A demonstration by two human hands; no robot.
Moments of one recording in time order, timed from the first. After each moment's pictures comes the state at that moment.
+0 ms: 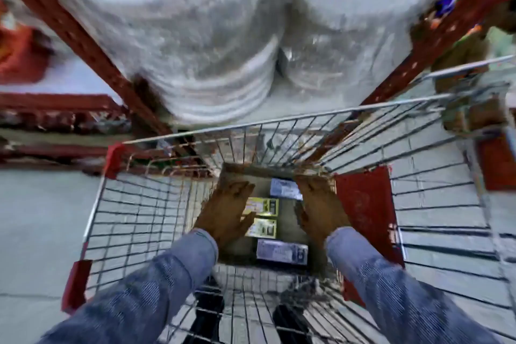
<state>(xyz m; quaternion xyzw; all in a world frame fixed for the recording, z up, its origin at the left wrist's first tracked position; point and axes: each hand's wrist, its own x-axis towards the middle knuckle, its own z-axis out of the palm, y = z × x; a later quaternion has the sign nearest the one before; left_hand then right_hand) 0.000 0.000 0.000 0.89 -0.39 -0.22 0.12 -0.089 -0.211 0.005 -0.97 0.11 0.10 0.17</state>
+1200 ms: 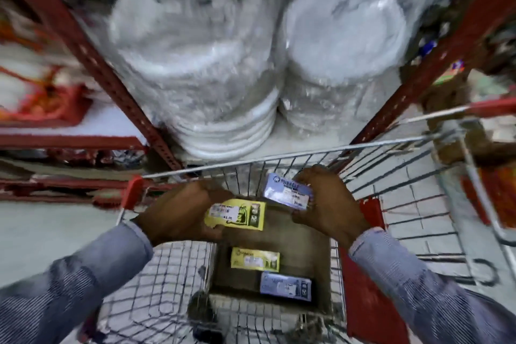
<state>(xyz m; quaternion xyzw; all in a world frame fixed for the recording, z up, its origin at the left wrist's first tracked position) 0.070 0.037 0.147 0.84 -0.49 -0.19 0.12 -0.037 -0.224 0.123 -0.95 0.11 0.06 0.28</state>
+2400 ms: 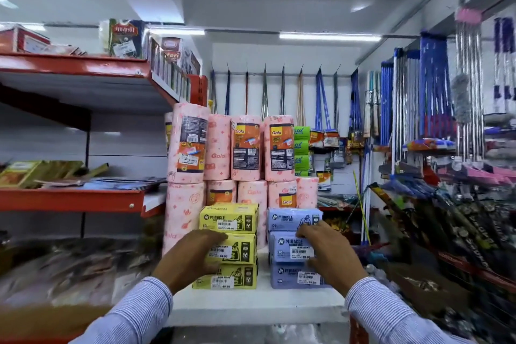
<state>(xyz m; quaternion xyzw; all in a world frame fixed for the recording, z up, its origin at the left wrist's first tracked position) 0.181 -0.008 0.606 0.86 -0.42 0.24 0.18 0.040 -0.267 0.614 -0.94 0.06 -0.33 -0.03</state>
